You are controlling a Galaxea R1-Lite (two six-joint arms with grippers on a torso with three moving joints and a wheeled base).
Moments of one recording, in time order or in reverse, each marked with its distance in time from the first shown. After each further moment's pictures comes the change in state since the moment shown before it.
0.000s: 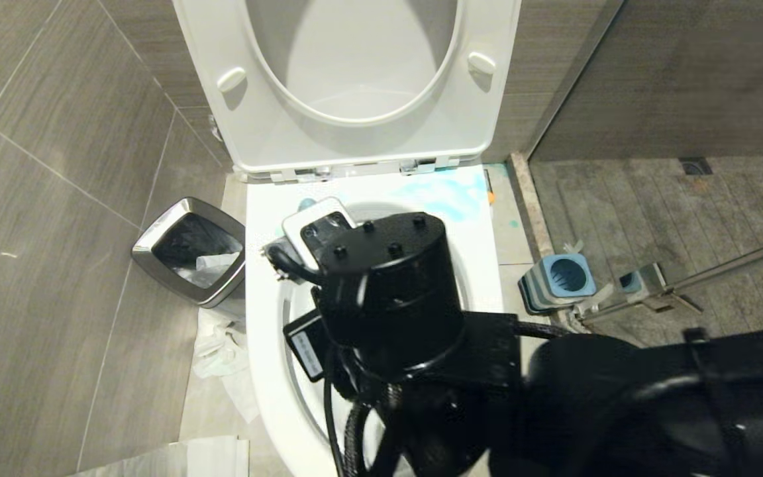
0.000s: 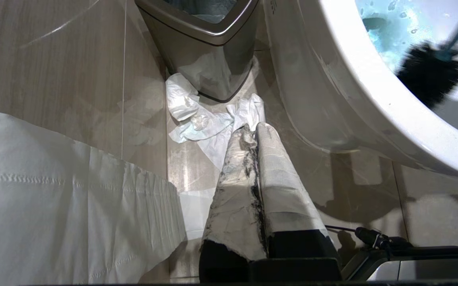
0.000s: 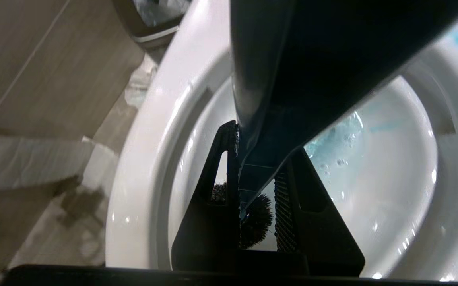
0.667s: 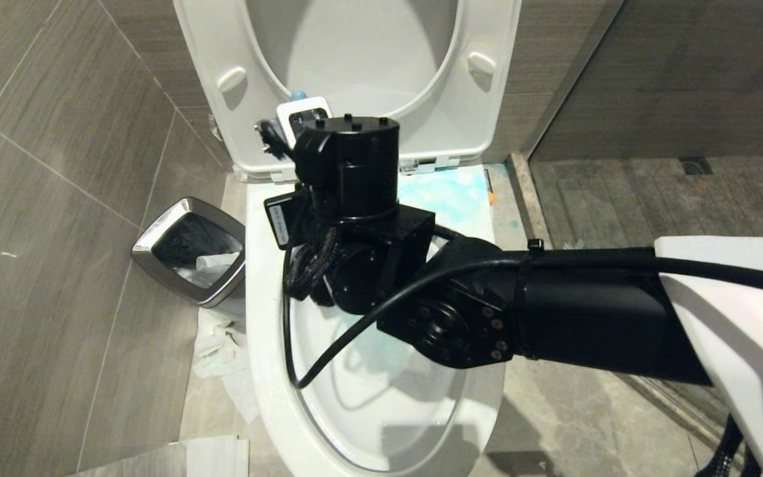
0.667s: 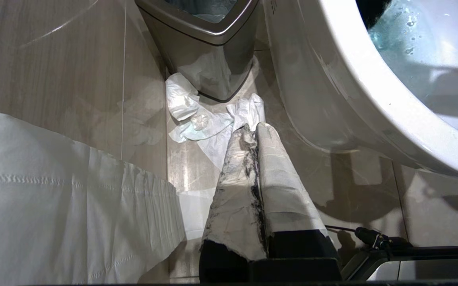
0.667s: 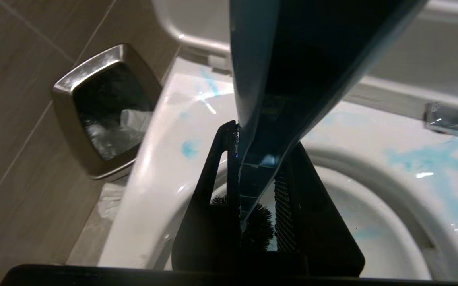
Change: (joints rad) left arm 0.000 0.000 0.000 0.000 0.001 -0.001; right arm -0.126 0.306 -0.604 0.003 0.017 -0.062
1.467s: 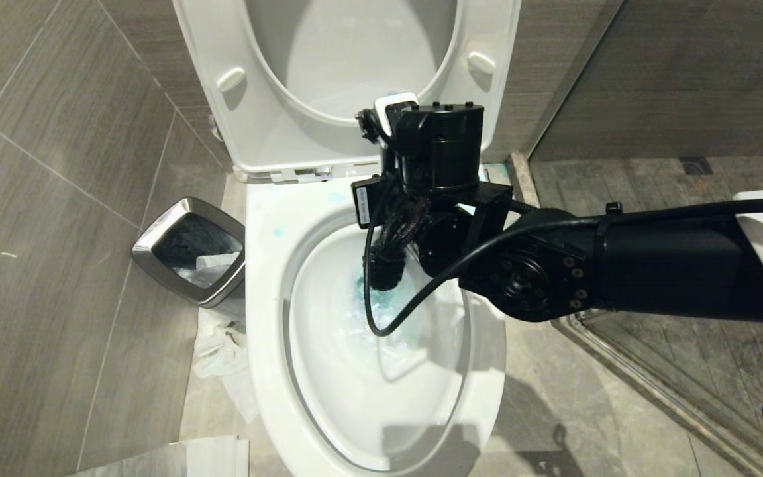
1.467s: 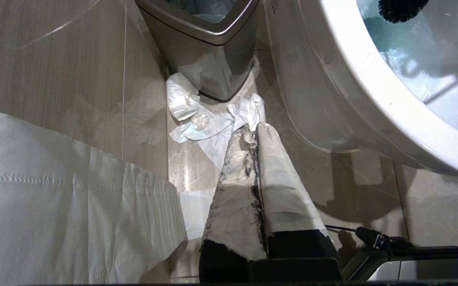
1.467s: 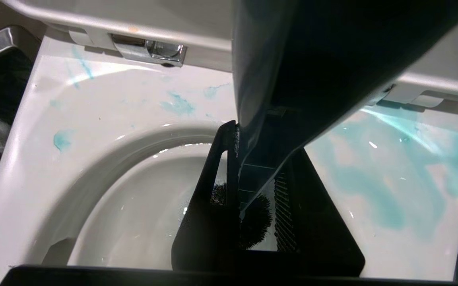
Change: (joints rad) left arm 0.000 0.000 0.000 0.000 0.000 0.002; right arm -0.161 -0.124 0.190 -0.004 0.006 0.043
